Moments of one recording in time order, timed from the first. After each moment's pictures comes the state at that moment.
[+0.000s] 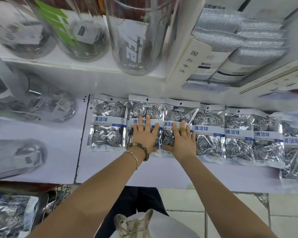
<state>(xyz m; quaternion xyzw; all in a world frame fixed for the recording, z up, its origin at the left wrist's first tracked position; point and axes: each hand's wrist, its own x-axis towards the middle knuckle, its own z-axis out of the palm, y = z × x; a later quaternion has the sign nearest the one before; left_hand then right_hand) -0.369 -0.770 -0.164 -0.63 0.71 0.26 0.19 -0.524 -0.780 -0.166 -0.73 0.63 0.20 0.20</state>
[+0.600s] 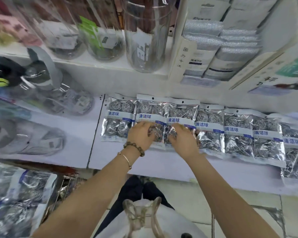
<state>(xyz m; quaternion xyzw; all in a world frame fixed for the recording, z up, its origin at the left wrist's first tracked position) -0.350 -0.720 -0.104 -0.73 0.62 0.26 -0.12 -0.519 -0.752 -0.100 -0.76 0.59 0.02 0.28</state>
